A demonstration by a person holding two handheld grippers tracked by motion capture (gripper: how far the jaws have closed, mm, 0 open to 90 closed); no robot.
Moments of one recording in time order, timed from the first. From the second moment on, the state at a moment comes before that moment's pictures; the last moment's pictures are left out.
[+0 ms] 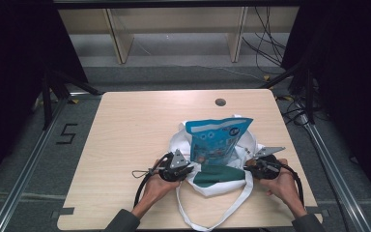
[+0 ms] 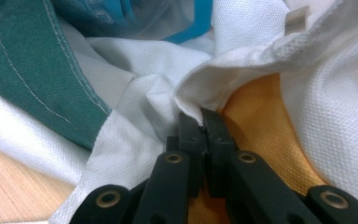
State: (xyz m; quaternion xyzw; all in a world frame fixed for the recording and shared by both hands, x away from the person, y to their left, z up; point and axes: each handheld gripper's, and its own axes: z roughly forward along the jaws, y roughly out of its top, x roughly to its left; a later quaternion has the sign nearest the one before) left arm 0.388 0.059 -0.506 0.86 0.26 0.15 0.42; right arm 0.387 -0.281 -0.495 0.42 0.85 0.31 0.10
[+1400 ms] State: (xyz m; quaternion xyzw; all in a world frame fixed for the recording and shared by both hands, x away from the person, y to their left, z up) left arm 0.421 0.071 -0.512 0.85 0.32 0.17 0.38; right arm 0.396 -0.270 -0.498 0.41 0.84 0.32 0.13
